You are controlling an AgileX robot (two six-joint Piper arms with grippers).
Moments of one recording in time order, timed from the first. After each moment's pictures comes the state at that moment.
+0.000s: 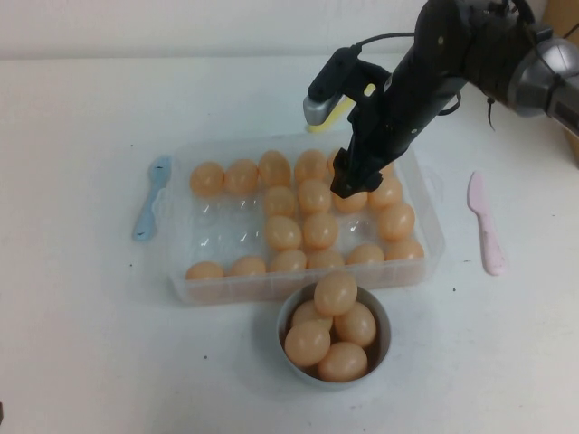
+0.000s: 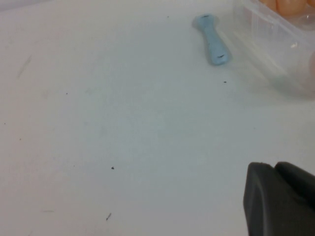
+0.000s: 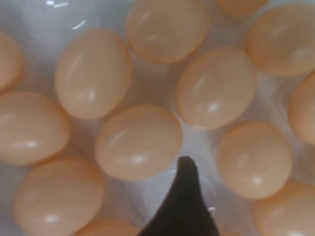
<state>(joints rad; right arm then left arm) 0.45 2.17 -2.01 0.23 1.08 -0.69 -0.13 -0.01 0.03 0.07 0.37 0.06</state>
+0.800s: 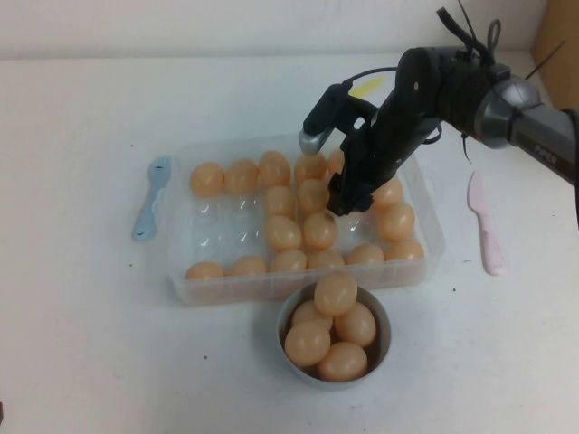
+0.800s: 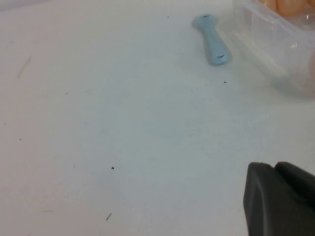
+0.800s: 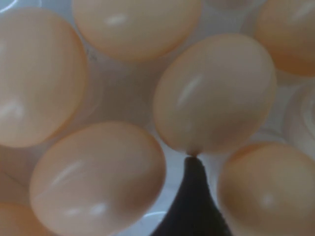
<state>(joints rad) 0.45 2.29 -2.02 0.23 0.96 -0.71 -0.13 -0.01 0.03 0.07 0.37 0.06</state>
